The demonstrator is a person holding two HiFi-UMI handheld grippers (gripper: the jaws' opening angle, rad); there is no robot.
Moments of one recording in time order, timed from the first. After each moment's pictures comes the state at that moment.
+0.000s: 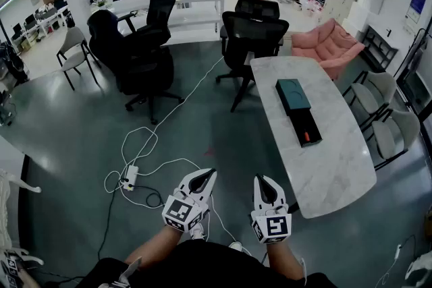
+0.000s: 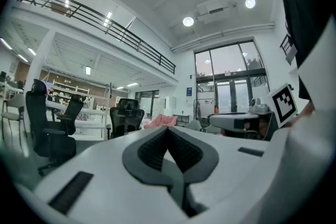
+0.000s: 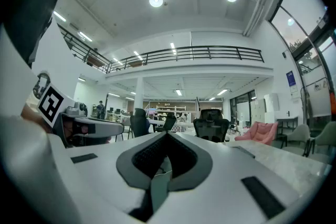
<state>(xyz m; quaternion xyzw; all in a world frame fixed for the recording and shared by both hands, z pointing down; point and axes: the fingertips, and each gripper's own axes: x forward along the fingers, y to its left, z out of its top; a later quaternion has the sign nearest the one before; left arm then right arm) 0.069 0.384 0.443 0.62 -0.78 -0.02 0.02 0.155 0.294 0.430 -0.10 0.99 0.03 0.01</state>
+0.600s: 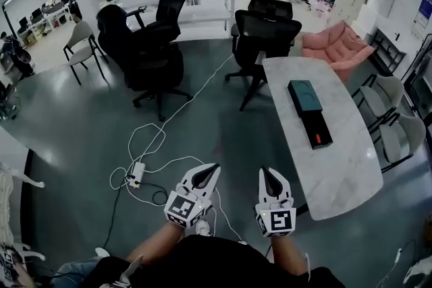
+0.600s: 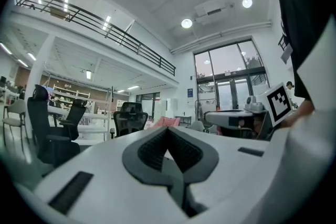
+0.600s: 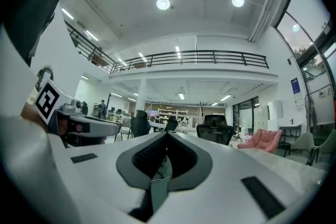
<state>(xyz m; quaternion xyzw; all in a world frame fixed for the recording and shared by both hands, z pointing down) 0.036 0.407 0.432 0.62 -0.78 -0.01 0.00 0.114 0.310 0.414 -0.10 0.99 0.06 0.03</state>
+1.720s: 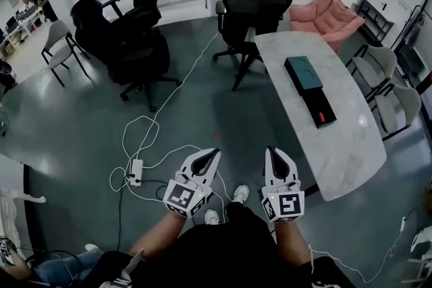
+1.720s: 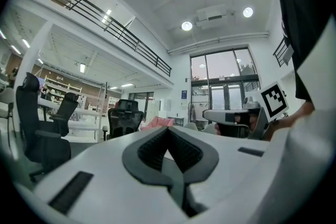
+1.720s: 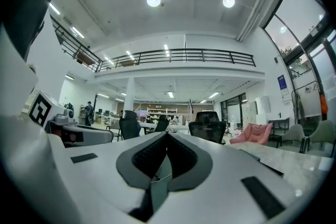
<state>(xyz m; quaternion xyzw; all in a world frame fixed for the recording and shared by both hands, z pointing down) -0.032 0.411 0.445 0.66 -0.75 -0.03 0.01 0.057 0.309 0.415 -0.16 0.99 0.03 0.02</state>
